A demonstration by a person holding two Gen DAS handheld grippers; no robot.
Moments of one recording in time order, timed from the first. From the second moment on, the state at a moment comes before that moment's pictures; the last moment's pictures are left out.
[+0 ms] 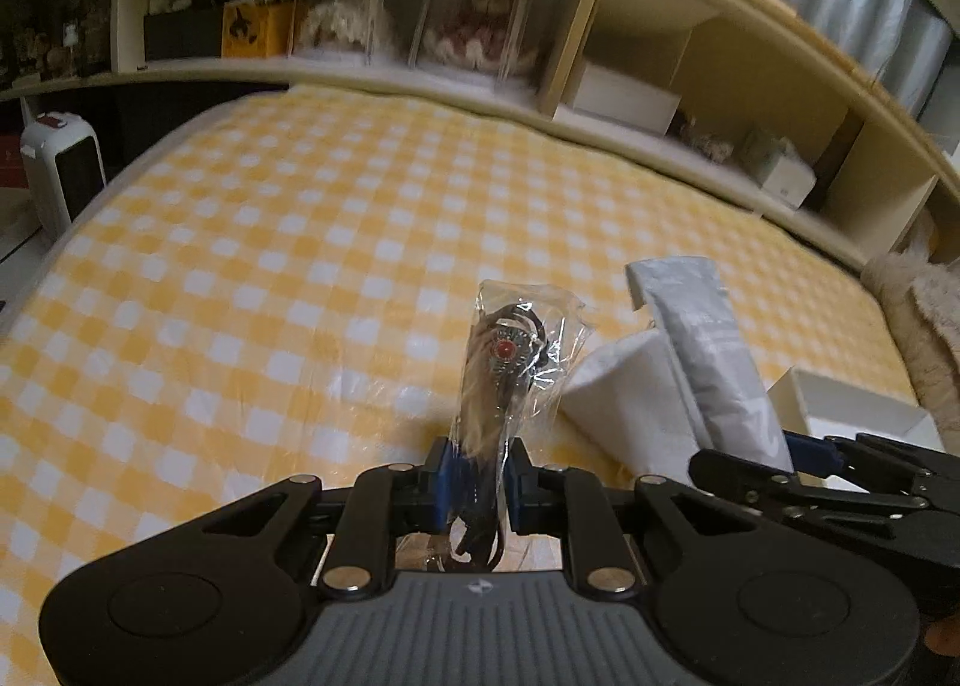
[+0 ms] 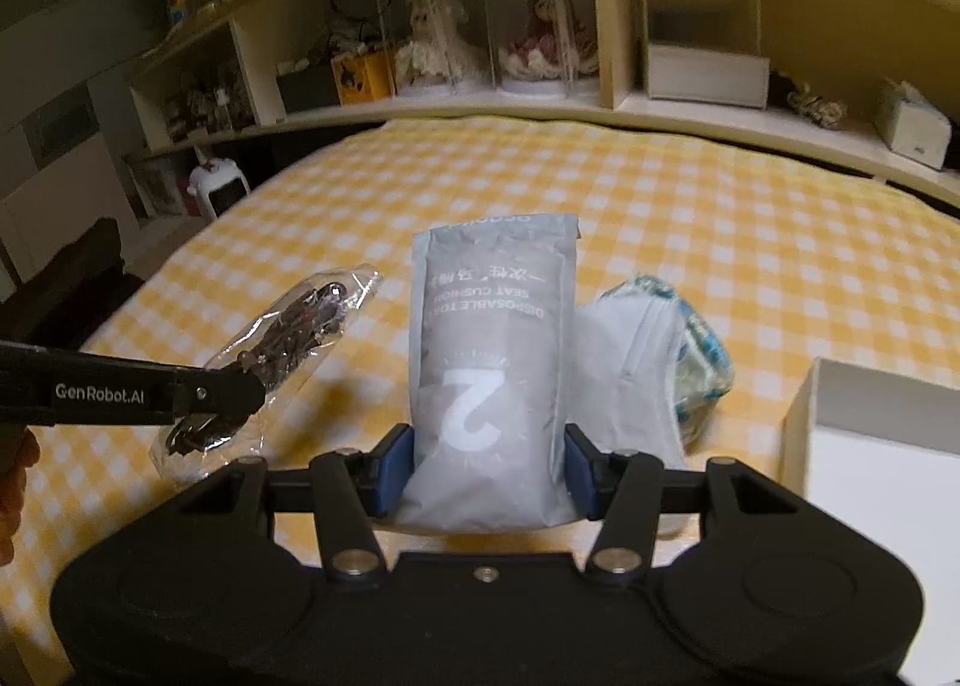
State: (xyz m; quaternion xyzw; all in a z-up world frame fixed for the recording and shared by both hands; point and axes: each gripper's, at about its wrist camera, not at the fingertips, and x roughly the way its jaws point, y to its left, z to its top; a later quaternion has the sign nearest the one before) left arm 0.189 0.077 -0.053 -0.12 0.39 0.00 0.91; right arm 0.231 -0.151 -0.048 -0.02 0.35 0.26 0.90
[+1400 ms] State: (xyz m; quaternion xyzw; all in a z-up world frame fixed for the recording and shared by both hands) left arm 0.210 -0.139 -0.061 -0.25 0.39 -0.12 0.88; right arm 0.201 -0.367 -0.025 0.09 0.38 0.10 0.91
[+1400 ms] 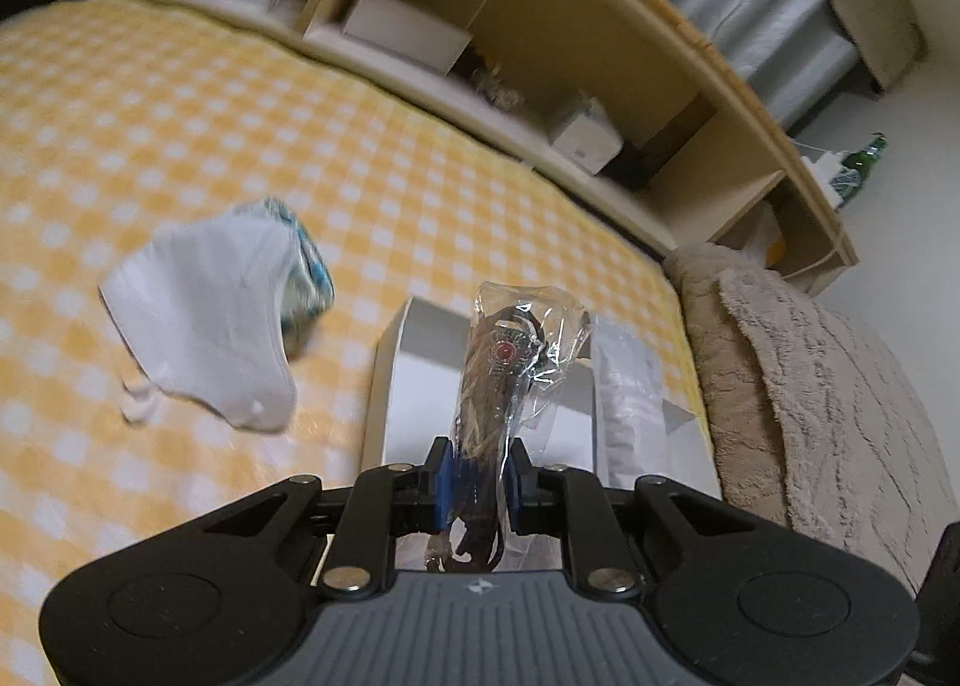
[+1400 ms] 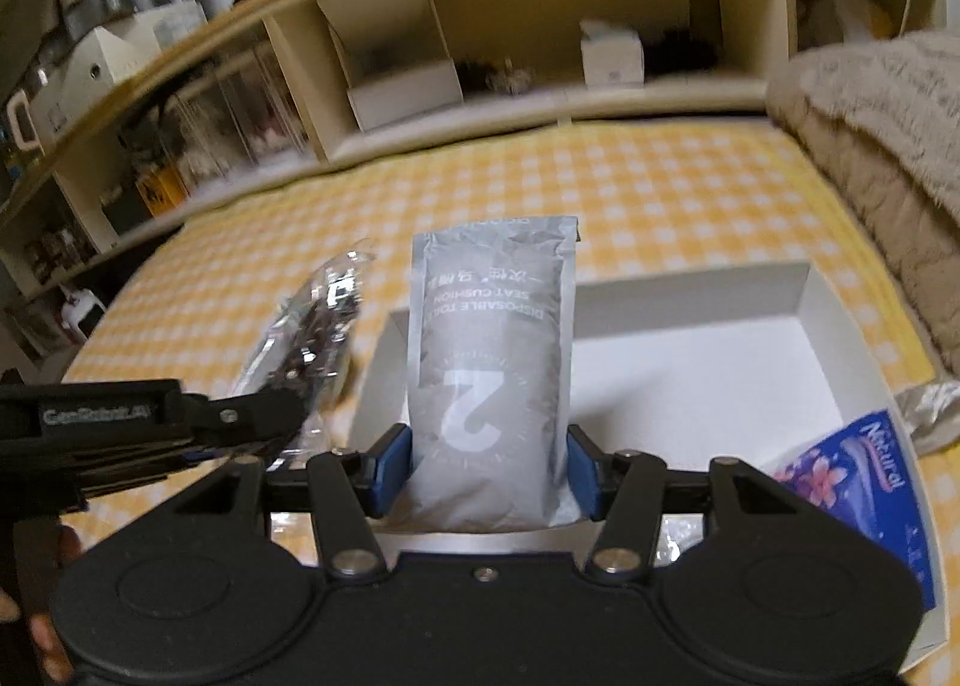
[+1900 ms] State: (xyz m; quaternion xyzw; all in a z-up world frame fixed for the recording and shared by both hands) left arm 0.230 -0.162 -0.081 -0.22 0.40 -0.10 0.89; right arm 0.233 -0.373 -0.063 0.09 0.44 0.09 0.89
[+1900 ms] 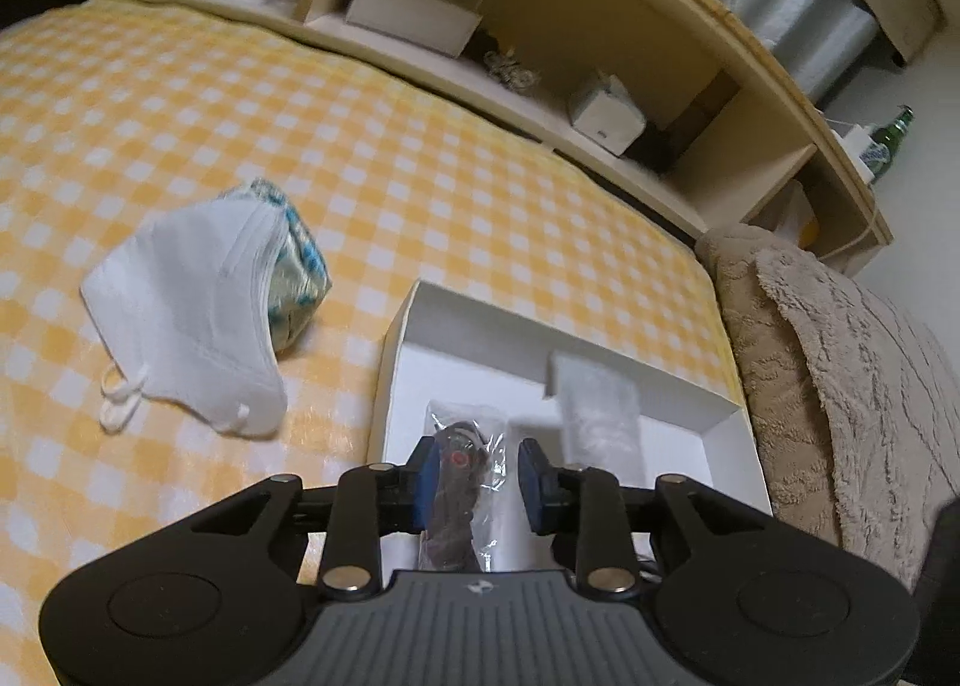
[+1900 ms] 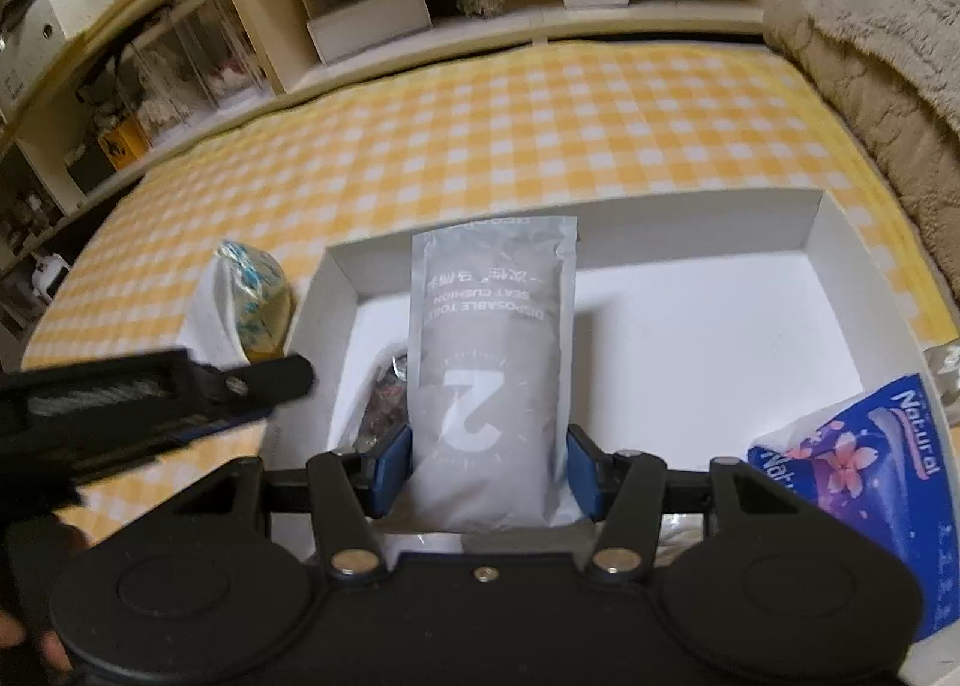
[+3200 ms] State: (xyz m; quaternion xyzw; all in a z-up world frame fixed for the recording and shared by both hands) left arm 0.256 -0.182 -0.112 -0.02 0.42 -0.17 0.89; right arm 0.261 -0.360 -0.087 0.08 0.49 0.07 0.87
